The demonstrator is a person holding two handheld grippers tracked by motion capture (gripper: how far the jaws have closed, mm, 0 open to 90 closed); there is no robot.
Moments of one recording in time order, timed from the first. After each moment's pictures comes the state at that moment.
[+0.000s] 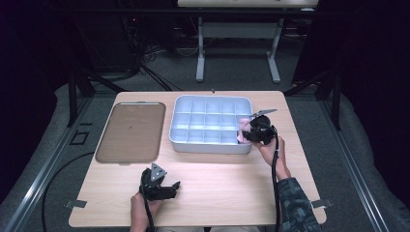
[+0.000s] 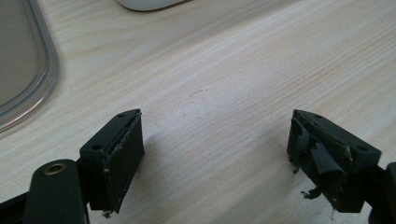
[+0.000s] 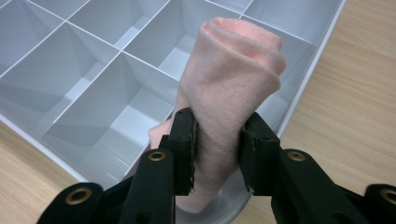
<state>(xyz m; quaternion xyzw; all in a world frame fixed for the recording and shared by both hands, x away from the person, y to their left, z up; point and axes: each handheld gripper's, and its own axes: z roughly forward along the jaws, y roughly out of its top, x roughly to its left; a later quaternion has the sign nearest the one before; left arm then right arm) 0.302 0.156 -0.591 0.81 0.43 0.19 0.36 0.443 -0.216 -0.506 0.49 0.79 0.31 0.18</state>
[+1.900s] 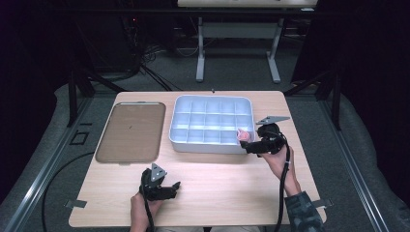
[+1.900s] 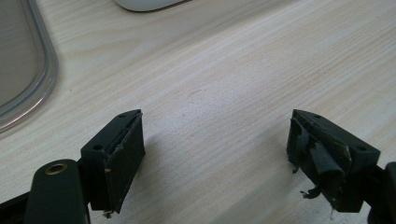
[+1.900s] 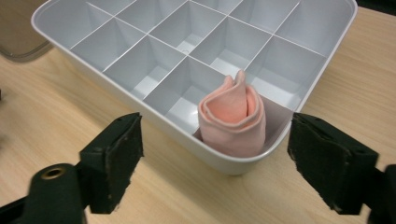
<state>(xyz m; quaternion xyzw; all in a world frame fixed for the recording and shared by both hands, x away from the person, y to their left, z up) 0.302 0.156 -0.591 0.81 0.42 0.19 0.36 0.381 -0.221 -0.470 0.45 0.80 0.36 0.17</state>
